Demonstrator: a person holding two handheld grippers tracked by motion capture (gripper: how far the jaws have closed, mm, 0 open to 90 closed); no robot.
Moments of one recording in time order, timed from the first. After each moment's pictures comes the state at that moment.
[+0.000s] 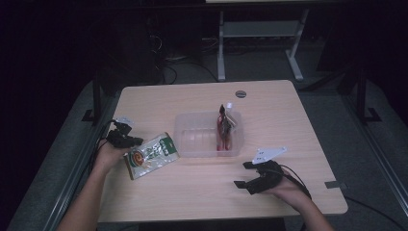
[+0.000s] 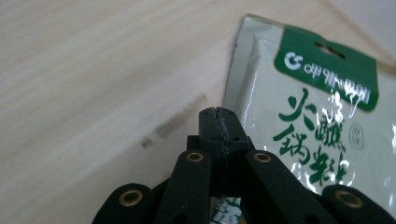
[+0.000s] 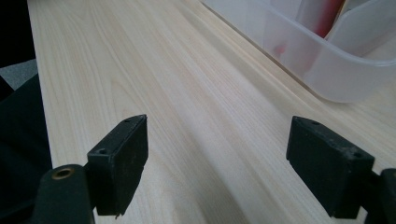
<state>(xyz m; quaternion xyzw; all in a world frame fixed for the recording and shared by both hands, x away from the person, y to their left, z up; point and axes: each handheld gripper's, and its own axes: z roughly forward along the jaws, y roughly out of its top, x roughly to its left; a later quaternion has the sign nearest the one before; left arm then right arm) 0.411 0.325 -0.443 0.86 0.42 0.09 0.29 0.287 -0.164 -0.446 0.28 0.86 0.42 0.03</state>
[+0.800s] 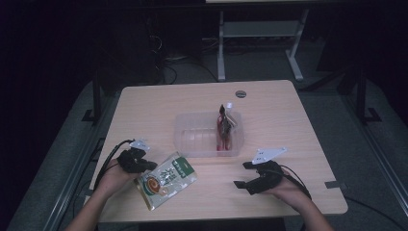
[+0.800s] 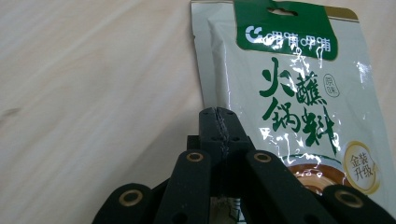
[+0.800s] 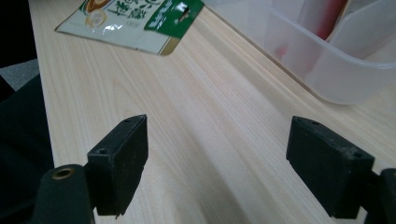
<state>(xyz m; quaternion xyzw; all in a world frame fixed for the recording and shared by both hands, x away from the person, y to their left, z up) 0.333 0.266 -0.441 0.91 0.31 0.03 0.29 0.286 -0.163 -0.445 0.28 0.86 0.42 0.03</state>
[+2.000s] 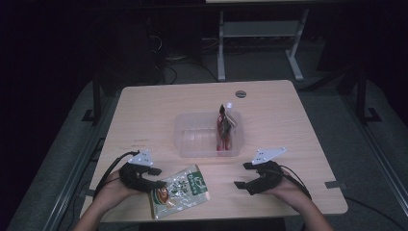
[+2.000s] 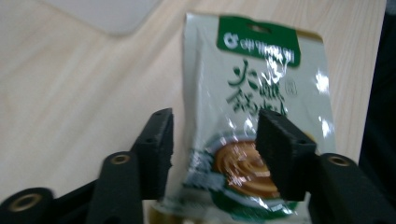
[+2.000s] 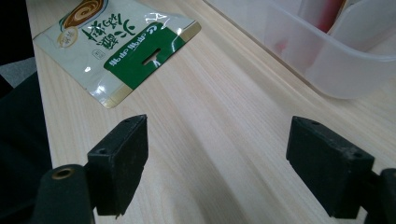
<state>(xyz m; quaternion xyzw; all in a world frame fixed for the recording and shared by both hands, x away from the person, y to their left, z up) 0.283 0.252 -0.427 0.91 0.24 0.03 0.33 0.286 -0.164 -0.447 0.28 0.86 0.42 0.03</state>
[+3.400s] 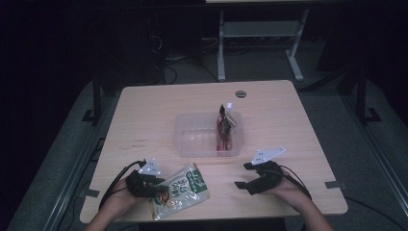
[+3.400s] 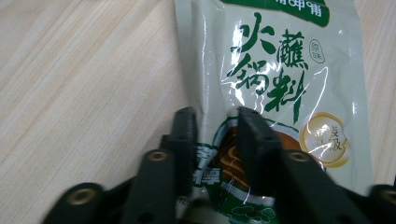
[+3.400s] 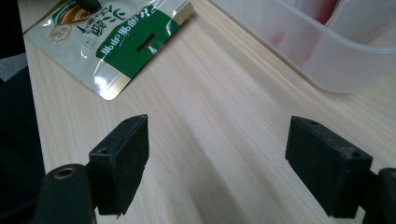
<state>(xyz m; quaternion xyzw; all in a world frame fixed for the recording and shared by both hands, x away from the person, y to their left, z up) 0.275 0.237 -0.450 0.92 0.25 0.05 0.29 0.287 -0.164 -0.450 0.28 0.87 0.41 0.04</state>
